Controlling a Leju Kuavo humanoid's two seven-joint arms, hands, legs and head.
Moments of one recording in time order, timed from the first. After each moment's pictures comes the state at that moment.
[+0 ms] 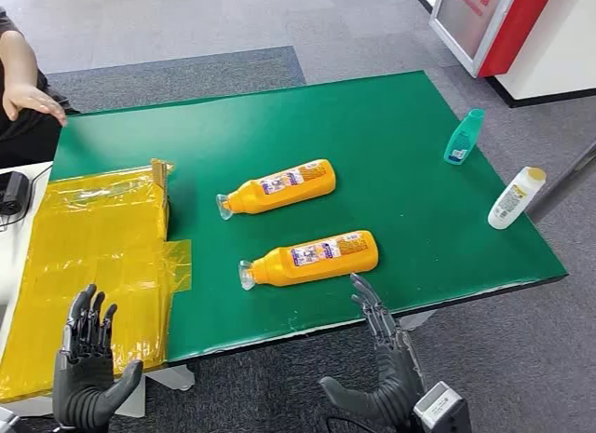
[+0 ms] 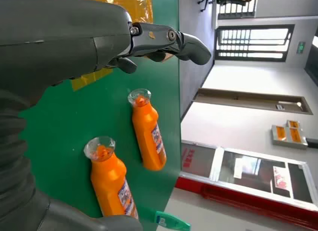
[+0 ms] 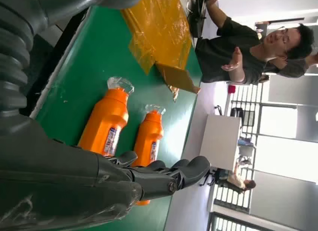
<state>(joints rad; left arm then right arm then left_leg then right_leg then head) 0.34 -0.33 0.17 -1.73 -0.21 -0.43 -0.52 0.45 0.24 0.03 -1.87 0.27 0.30 -0.53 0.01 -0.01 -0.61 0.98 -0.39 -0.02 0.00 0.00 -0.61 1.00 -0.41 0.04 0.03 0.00</state>
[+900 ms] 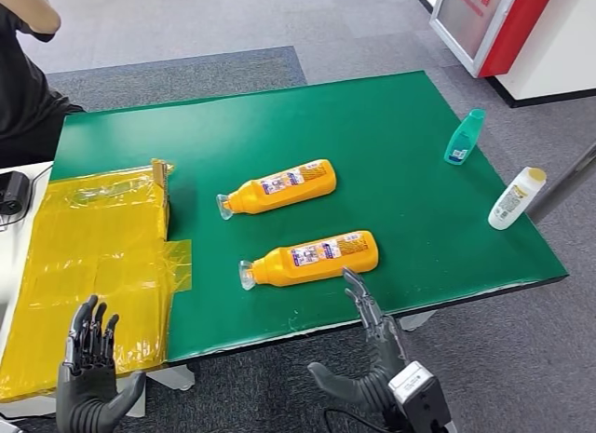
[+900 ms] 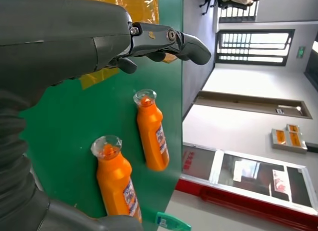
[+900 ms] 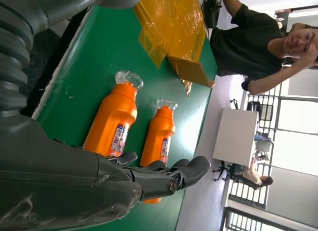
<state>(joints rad) 0.37 -0.33 0.18 -1.70 -0.22 -0.45 -0.58 0.40 0.25 0.08 -1.83 0.32 0.21 -0.46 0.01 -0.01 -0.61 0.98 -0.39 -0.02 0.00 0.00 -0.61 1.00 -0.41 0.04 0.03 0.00</state>
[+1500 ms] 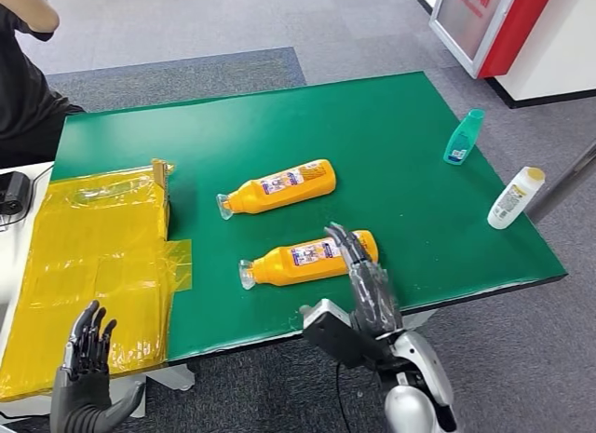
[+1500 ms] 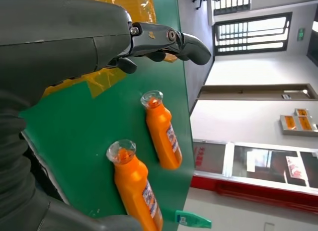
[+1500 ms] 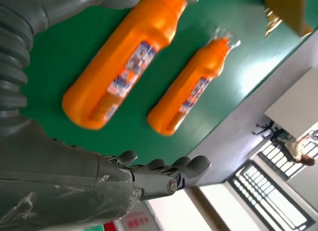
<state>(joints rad) 0.34 -0.33 0.28 -1.67 -0.36 -0.53 -0.65 0.11 0.15 0.19 -1.78 0.84 0.03 -0.09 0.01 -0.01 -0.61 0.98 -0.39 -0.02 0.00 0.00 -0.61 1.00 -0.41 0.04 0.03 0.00</state>
